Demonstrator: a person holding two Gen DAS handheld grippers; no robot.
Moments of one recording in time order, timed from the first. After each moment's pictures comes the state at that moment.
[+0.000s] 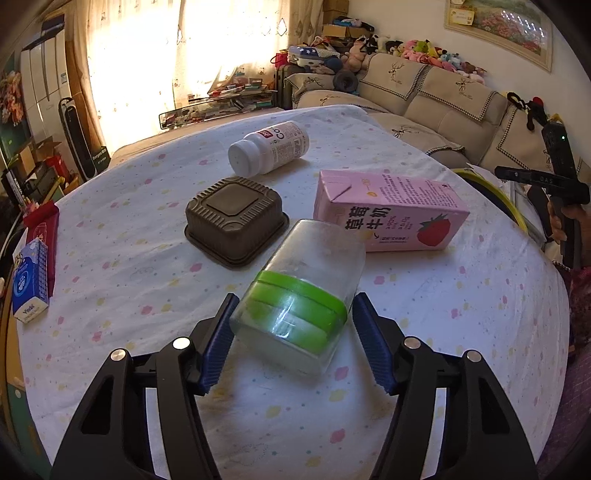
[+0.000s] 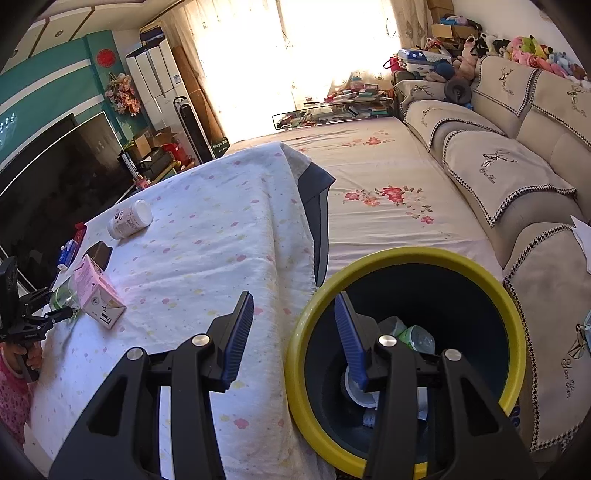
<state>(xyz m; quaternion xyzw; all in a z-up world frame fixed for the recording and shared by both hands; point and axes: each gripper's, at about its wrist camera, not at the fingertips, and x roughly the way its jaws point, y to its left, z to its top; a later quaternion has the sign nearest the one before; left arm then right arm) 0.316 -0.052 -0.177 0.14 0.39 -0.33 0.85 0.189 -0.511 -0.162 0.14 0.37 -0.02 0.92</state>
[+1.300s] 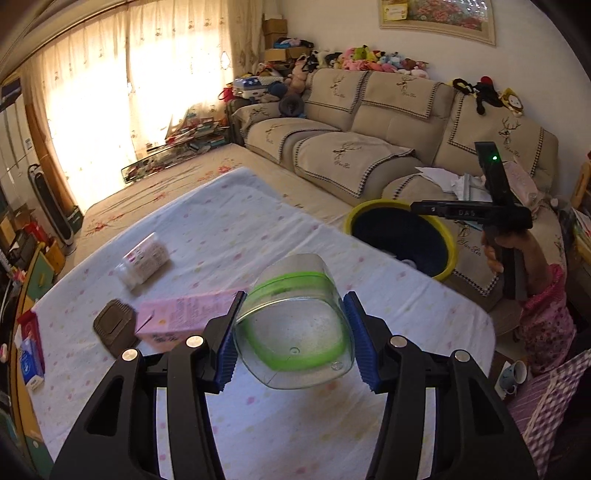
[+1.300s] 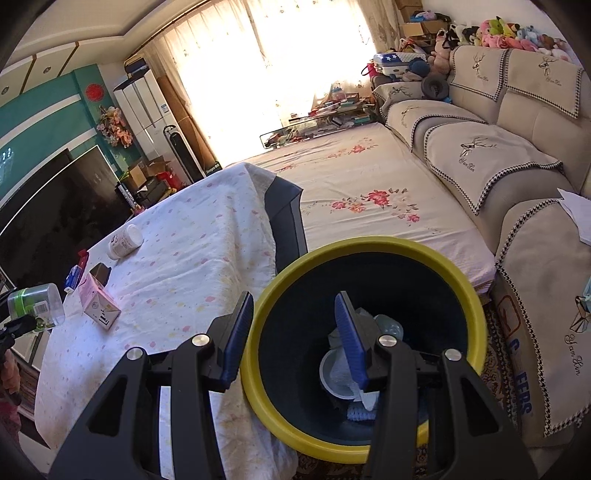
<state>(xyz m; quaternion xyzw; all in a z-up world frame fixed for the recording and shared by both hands) 0.211 -0.205 -0.077 0.18 0.33 -0.41 0.83 0.134 -0.569 -0.164 0.19 0.33 -0.04 0.92</state>
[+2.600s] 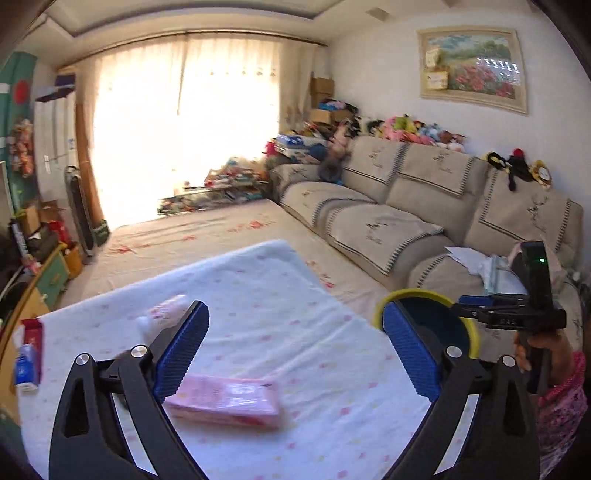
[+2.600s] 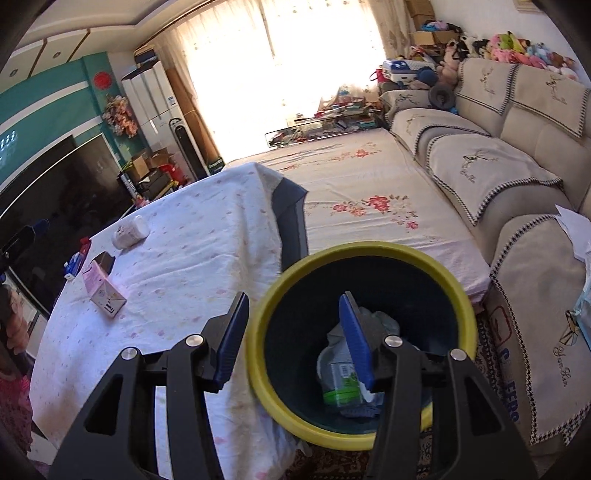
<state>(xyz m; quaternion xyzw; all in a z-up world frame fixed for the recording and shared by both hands) 0.254 -0.175 -0.061 0.08 0.22 -0.32 0.92 0.135 -0.539 -0.150 0.15 0.34 -0.02 0.93</state>
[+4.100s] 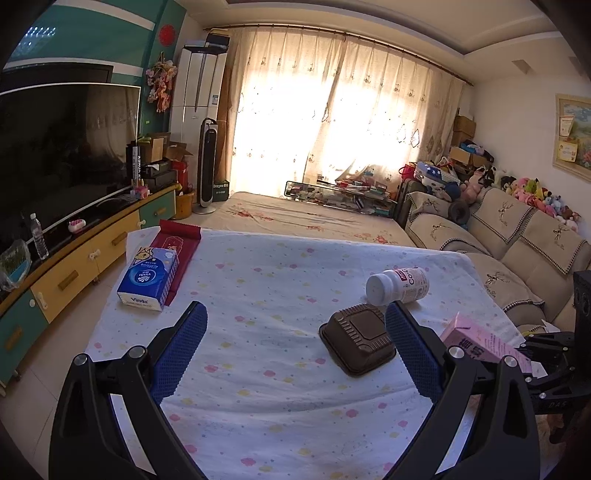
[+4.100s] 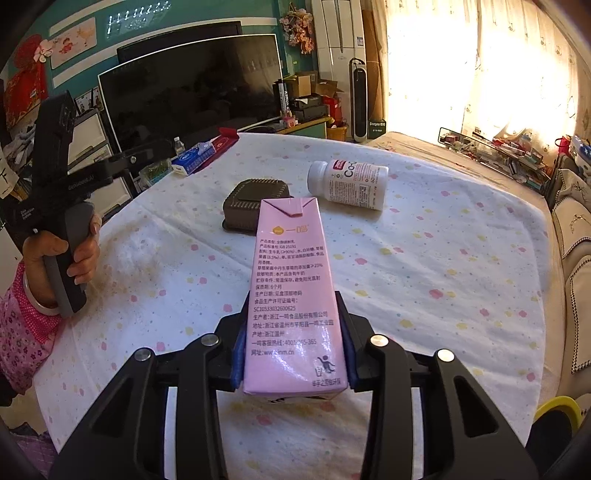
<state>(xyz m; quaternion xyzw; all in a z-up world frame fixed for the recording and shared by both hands) 0.336 0.015 -0.138 -0.05 0.25 -0.11 0.96 0.266 -0.296 -0.154 -0.05 0.37 0.25 0.89</state>
